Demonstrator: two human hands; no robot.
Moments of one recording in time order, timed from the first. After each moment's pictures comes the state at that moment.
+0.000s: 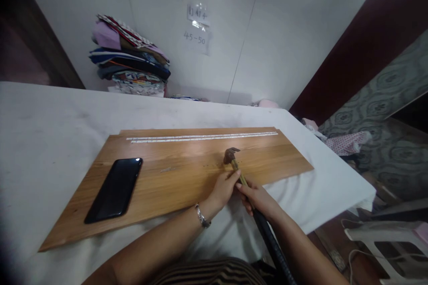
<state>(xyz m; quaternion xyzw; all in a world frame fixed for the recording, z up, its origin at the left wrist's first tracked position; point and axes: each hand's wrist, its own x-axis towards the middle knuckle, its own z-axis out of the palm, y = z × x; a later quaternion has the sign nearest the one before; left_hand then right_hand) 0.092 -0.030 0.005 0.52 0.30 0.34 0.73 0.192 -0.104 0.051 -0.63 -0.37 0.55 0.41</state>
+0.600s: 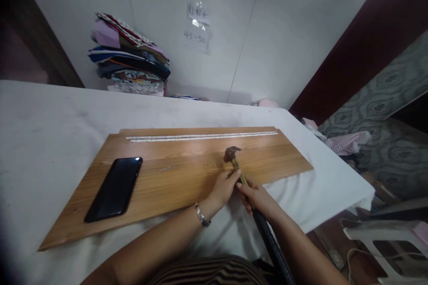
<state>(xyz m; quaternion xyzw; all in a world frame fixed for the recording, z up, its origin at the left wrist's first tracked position) 0.092 -0.029 0.008 0.53 0.29 0.35 0.71 0.190 -0.105 0.055 -0.63 -0.38 0.54 0.42</state>
